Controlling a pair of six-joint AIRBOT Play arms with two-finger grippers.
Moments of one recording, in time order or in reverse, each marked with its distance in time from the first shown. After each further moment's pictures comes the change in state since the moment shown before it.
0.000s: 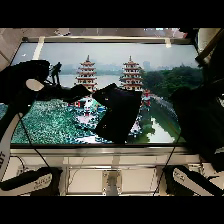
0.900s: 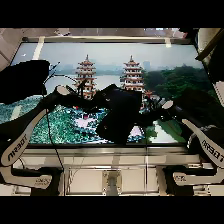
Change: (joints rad) left arm -0.164 -0.232 0.000 -0.155 -0.032 0.042; right arm 0.383 -0.342 -0.427 0.357 -0.478 -0.048
